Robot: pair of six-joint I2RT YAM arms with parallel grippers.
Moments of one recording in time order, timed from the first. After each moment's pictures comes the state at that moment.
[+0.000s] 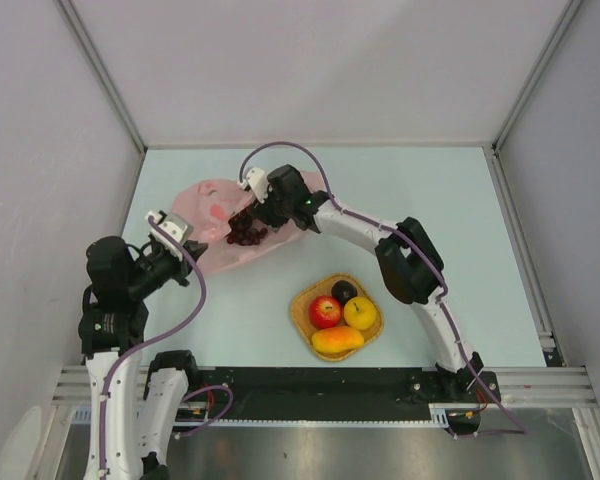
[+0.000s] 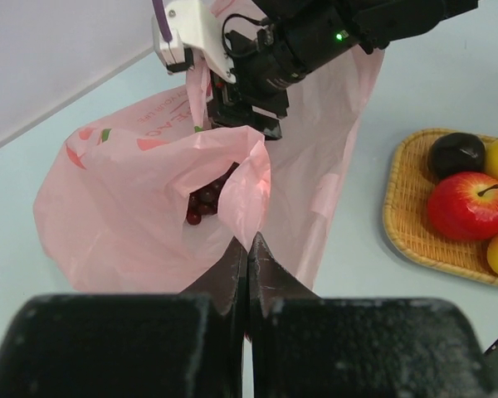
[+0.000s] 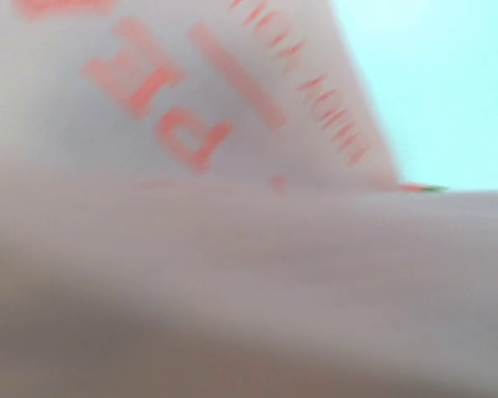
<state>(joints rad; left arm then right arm) 0.10 0.58 0.90 -0.65 0.69 0.36 0.79 2.27 1.87 -0.23 -0.04 -0.33</state>
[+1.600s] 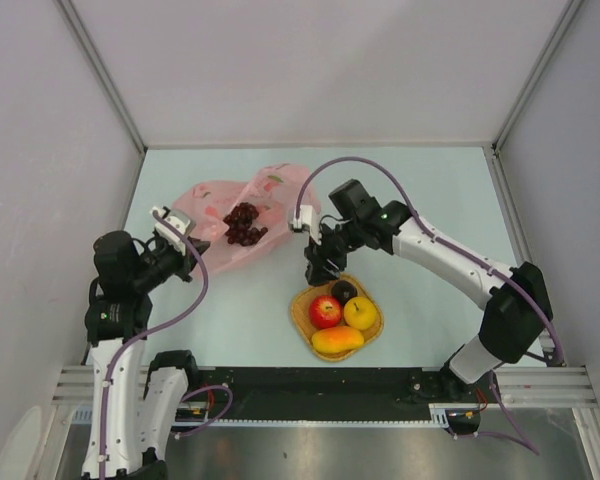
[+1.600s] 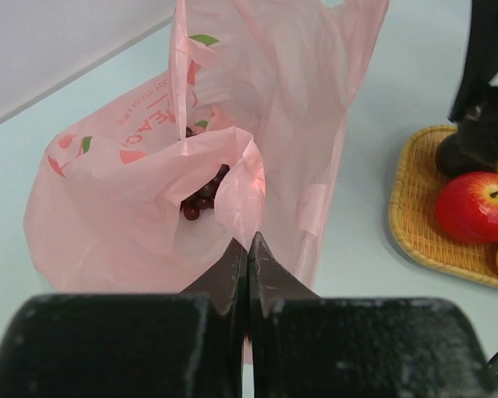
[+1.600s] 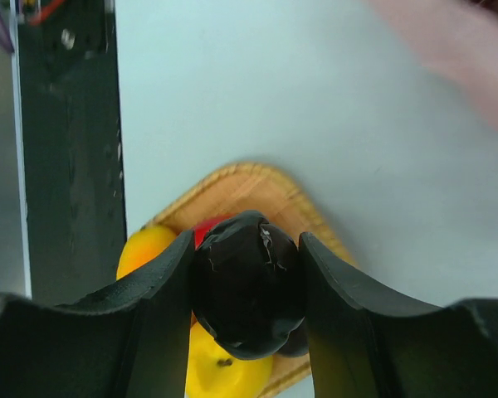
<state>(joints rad) 0.10 0.63 0.85 -0.60 0.68 0.35 0.74 1.59 1.38 -0.67 -0.68 -0.45</state>
